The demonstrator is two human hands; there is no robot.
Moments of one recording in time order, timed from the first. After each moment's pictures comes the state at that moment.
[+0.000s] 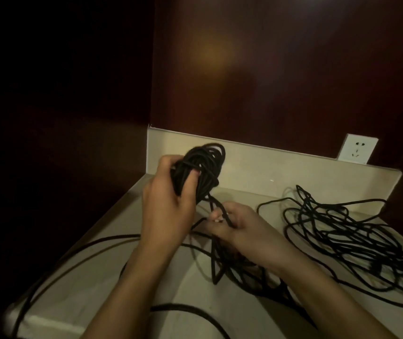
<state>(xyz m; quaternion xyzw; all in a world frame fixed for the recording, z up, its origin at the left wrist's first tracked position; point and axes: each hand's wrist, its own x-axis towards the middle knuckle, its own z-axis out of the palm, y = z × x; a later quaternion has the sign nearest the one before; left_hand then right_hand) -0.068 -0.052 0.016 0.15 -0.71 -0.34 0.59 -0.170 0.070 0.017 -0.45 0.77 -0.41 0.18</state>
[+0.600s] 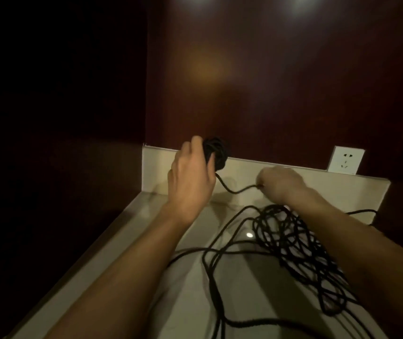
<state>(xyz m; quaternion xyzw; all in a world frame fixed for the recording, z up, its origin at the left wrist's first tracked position) -0.145 -0.076 0.068 0.18 -0.80 -0.13 0.56 -0.314 0.045 0.084 -0.35 0.92 -0.05 -0.14</state>
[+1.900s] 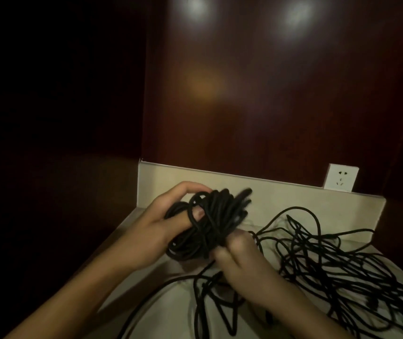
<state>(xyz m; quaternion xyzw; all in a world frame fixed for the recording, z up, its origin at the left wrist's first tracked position) -0.056 -0.074 0.062 -0.09 -0.77 -0.54 0.32 -0.187 0.067 0.022 -0.62 0.67 -0.39 -0.07</state>
